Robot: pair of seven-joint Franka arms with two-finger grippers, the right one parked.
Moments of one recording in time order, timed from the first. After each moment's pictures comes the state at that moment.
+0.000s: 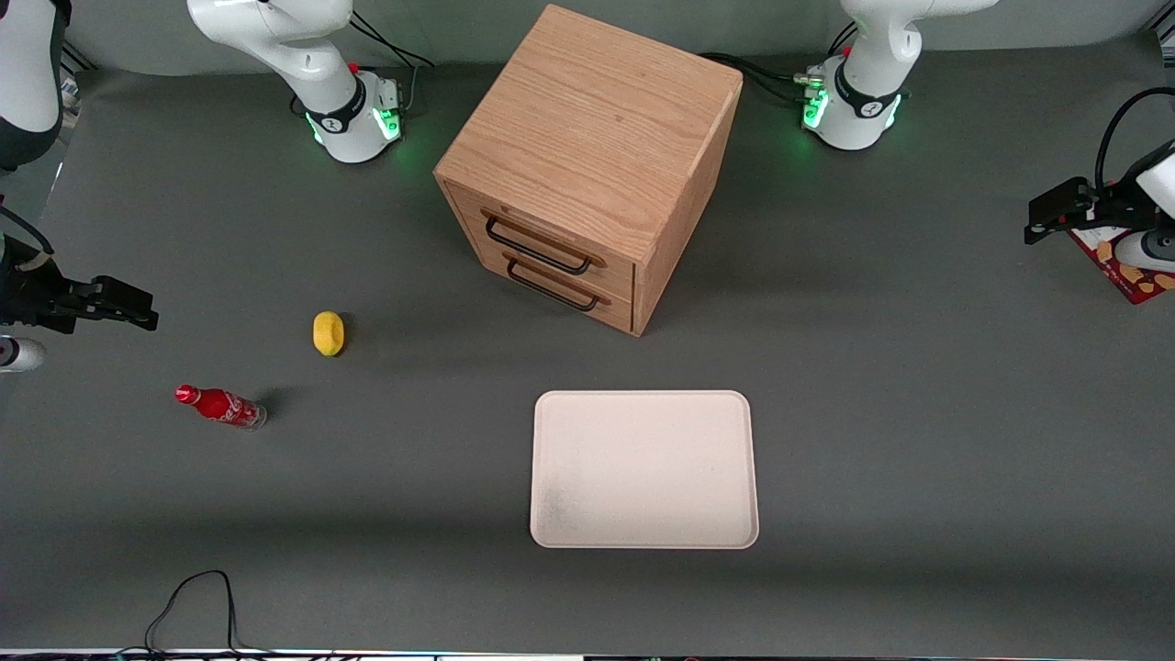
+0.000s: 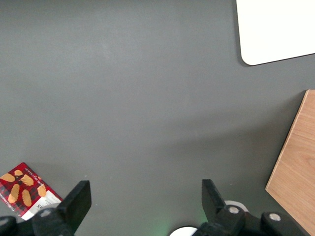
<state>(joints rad) 0.04 -0.04 -0.02 -1.64 -0.01 1.53 0.21</state>
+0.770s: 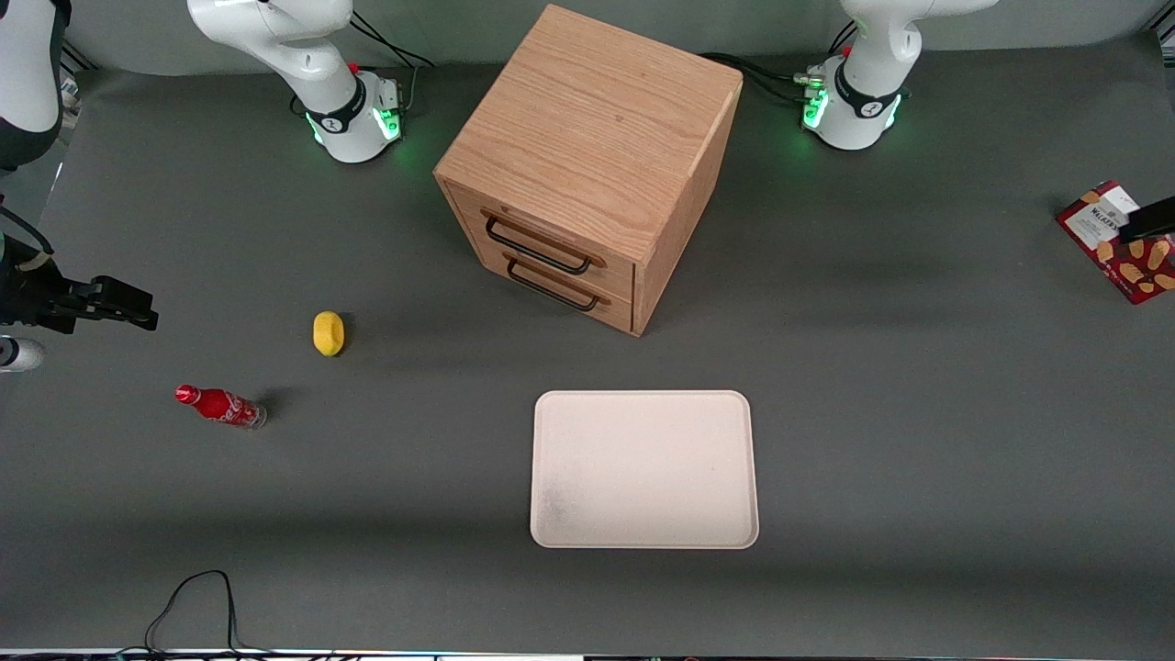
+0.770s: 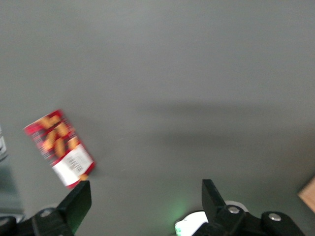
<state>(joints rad) 0.05 0.03 0.26 -1.66 0.11 1.51 0.21</state>
